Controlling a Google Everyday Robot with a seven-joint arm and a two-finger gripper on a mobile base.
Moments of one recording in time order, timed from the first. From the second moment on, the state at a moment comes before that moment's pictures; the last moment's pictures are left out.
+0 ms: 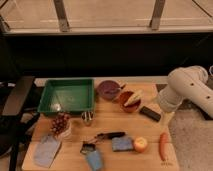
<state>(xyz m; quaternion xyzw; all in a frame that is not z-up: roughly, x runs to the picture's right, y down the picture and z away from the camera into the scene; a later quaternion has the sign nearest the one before) 0.258 0.122 0.690 -0.28 -0.11 -0.15 0.94</state>
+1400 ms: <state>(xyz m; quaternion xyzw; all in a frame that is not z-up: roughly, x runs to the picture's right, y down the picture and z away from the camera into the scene) 0.233 0.059 0.733 -0.27 -0.13 -0.18 0.94</state>
